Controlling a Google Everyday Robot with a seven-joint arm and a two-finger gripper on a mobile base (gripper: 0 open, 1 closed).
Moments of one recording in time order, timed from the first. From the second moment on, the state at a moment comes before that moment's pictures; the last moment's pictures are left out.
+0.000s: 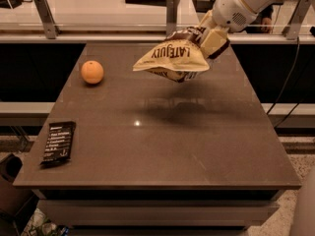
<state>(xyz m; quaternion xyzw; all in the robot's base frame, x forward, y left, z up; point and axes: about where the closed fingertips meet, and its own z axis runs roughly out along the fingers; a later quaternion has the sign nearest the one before) 0.647 -0.109 0.965 -0.65 0.68 0.12 0.31</state>
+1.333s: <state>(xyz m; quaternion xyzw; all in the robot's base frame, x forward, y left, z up) 0.579 -0.051 0.948 -0.69 0.63 0.18 0.31</state>
